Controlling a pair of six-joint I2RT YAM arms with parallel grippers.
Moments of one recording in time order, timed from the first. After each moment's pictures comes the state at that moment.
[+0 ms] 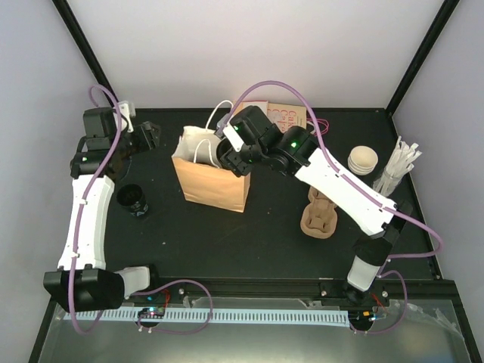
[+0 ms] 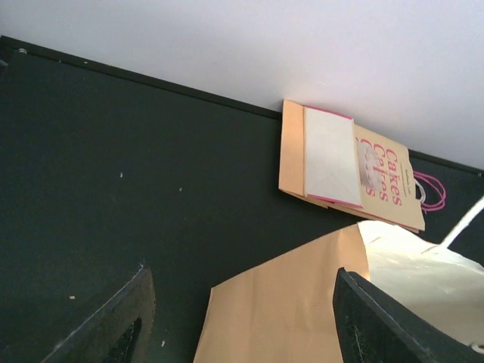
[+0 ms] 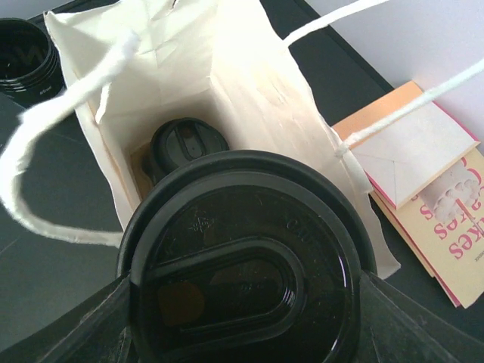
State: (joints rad) left arm 0.08 1.20 1.34 -0.70 0.28 -0.28; right arm 0.93 1.74 2.01 -1.05 0.15 -0.07
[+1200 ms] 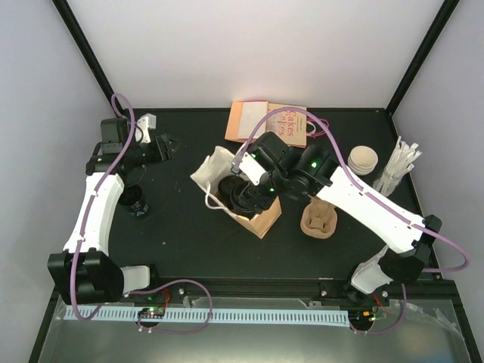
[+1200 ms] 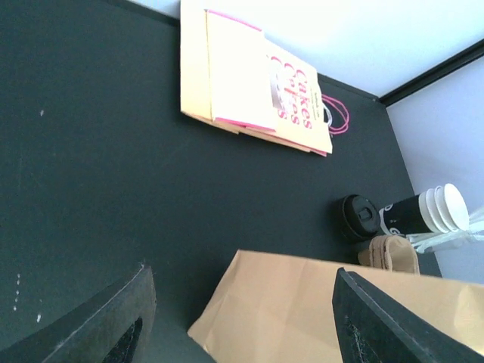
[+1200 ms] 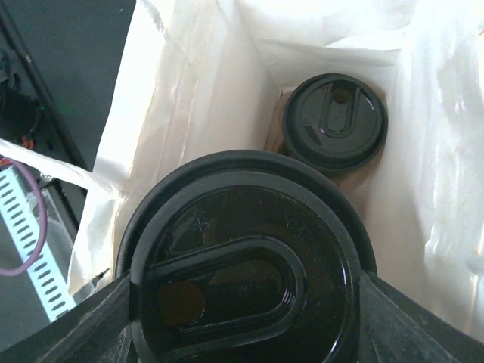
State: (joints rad) left arm 0.08 1.25 1.16 -0.60 0.63 -0.32; right arm 0.96 1.53 1.75 -1.22 -0.09 -0.02
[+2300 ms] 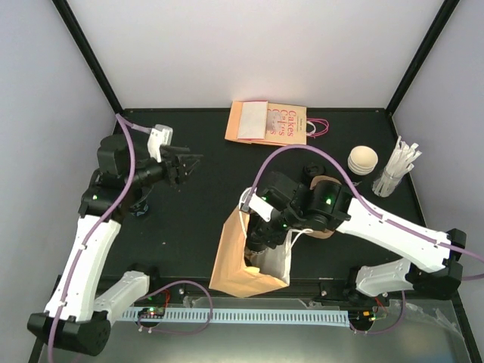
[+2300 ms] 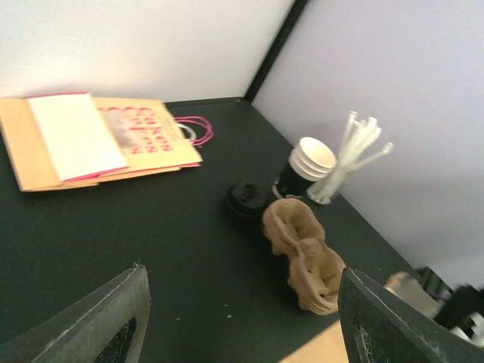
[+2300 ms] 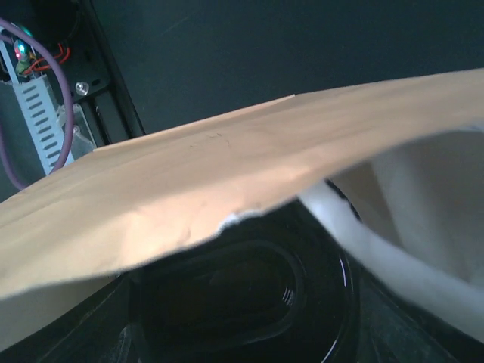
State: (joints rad) left arm -0.11 0.94 1.10 -0.53 0.73 -0.24; right arm 1.14 1.31 1.43 -1.17 -0.07 0.02
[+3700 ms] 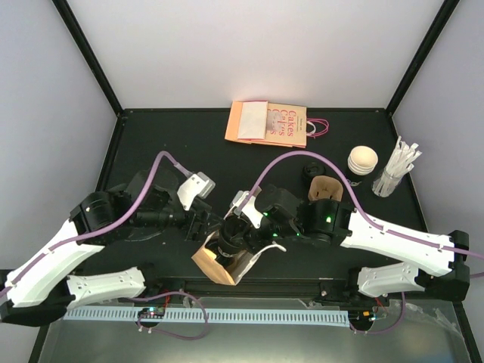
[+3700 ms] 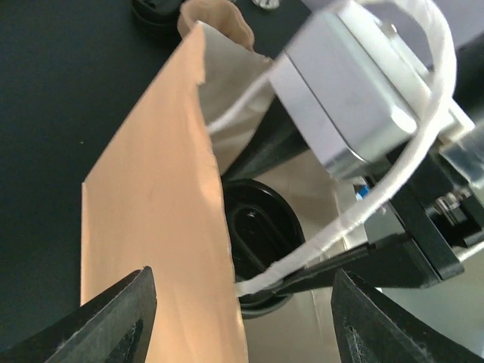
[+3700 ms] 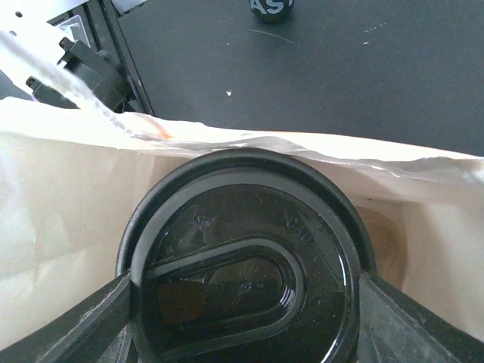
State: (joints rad) left arm -0.97 0.92 1.38 -1.14 0.18 -0.42; right arm 1.25 1.22 1.24 -0.78 -0.04 0.19
